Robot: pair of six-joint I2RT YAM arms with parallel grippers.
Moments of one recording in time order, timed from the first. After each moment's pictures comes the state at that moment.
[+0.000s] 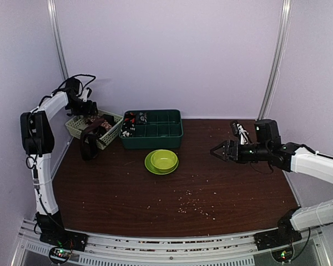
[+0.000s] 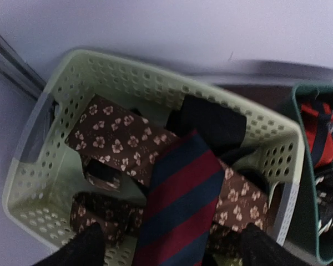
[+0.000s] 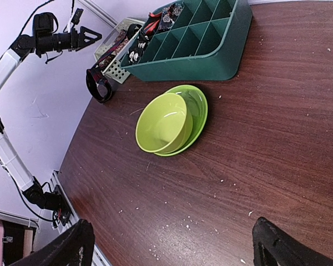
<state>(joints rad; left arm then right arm) 0.04 2.24 2.13 -0.73 0.16 0.07 0.47 1.15 0.73 -0.12 -0.45 0.50</state>
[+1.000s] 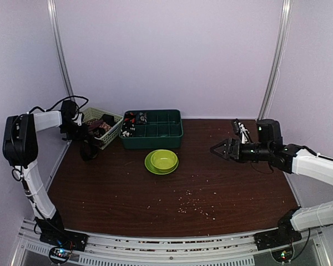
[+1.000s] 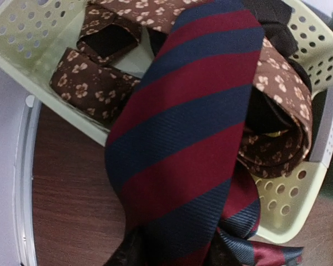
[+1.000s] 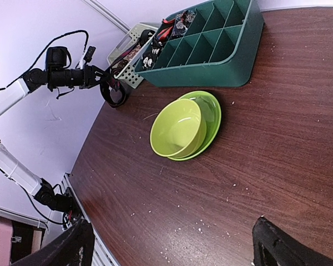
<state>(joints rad) 0.05 1.90 1.41 -0.51 0.09 -0.11 0.47 1.13 0.71 -0.06 -0.48 0.54</state>
